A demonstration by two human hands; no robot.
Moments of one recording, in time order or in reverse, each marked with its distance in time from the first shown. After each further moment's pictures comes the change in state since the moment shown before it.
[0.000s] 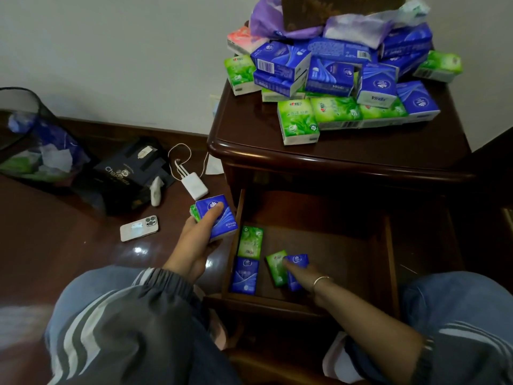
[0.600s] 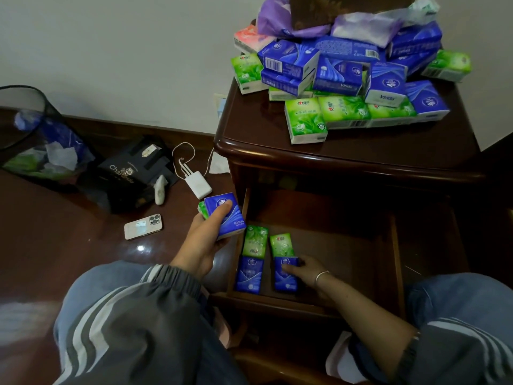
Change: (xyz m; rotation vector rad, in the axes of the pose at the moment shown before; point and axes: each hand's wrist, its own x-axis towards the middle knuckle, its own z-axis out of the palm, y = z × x) left_hand -0.007 0.006 0.008 0.001 -0.017 -0.008; right_hand 0.008 -0.007 -0.002 -0.060 -0.149 -0.238
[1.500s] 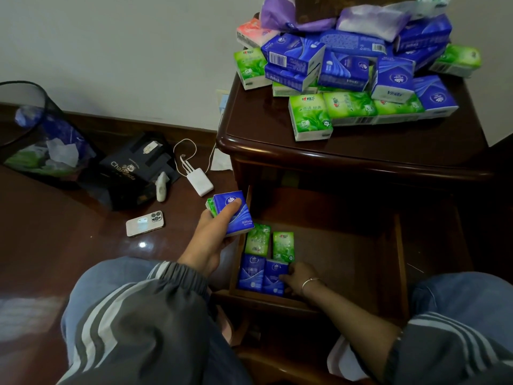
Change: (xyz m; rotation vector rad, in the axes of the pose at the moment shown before) left_hand 0.003 -0.004 0.004 0.021 -0.023 0.015; right_hand 0.007 0.009 0.025 -0.467 -0.001 0.008
